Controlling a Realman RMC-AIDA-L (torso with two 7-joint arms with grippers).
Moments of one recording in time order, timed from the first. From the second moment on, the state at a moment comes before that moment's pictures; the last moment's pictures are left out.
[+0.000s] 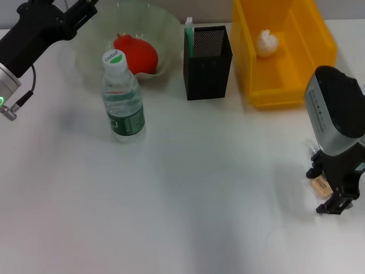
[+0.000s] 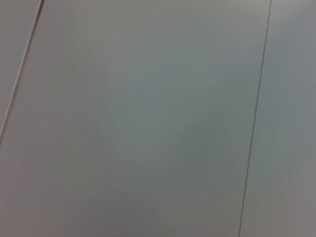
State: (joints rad) left arm -0.39 -2.08 1.18 0.56 0.81 1.17 -0.97; right arm 0.66 2.08 -1.35 -1.13 -2.73 -1.69 1.74
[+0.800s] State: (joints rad) left arm -0.39 -2.07 1.19 0.56 0.81 1.18 -0.98; right arm 0.65 2.08 -1.32 -1.13 -2.73 -1.70 1.76
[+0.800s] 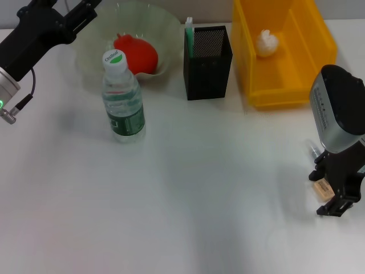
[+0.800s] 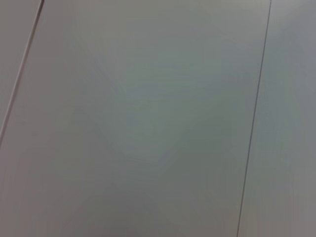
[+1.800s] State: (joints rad) left arm -0.39 -2.07 1.19 0.56 0.81 1.18 -0.97; right arm 0.65 2.08 -1.31 -1.11 -2.77 -1.69 1.81
